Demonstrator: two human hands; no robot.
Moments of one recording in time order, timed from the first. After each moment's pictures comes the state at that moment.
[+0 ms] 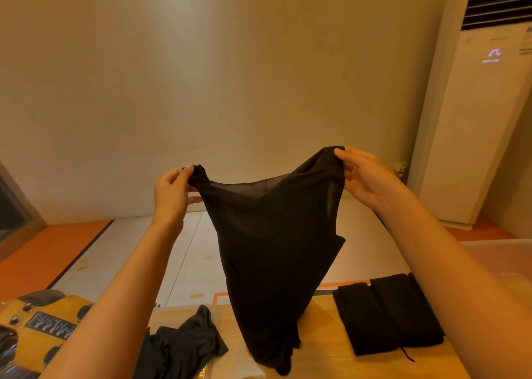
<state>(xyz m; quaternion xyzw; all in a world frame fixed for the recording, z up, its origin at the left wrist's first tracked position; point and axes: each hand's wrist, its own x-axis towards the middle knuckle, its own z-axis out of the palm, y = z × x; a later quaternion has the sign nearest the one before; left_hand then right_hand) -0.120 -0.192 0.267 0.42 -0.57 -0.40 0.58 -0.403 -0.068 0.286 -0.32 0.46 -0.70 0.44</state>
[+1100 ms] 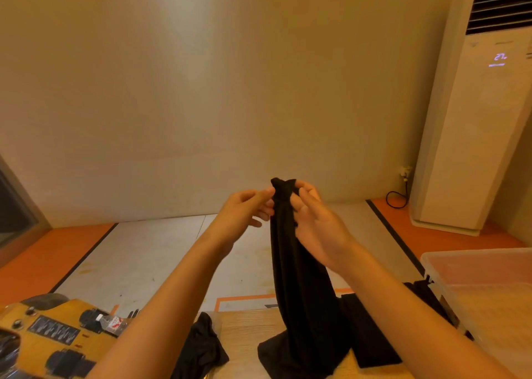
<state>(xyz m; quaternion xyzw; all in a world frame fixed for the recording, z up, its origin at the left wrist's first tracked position) -0.184 -0.137 0.267 0.38 -0.71 -0.49 0.34 -0.323 -0.062 0.239 -0.44 0.34 -0.65 0.52</state>
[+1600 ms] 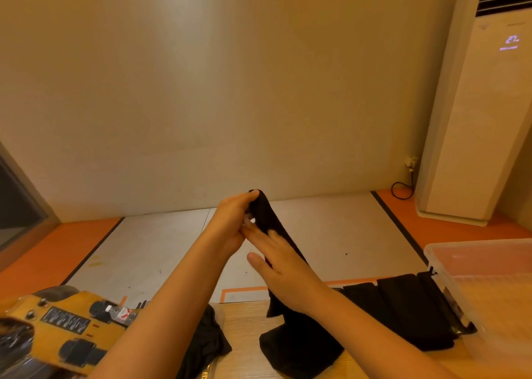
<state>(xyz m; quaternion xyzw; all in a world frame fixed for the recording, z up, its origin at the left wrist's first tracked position) -0.192 -0.137 0.250 0.44 -0.48 -0.64 0.41 -0.280 -0.050 0.182 -0.72 0.53 -0.40 0.19</state>
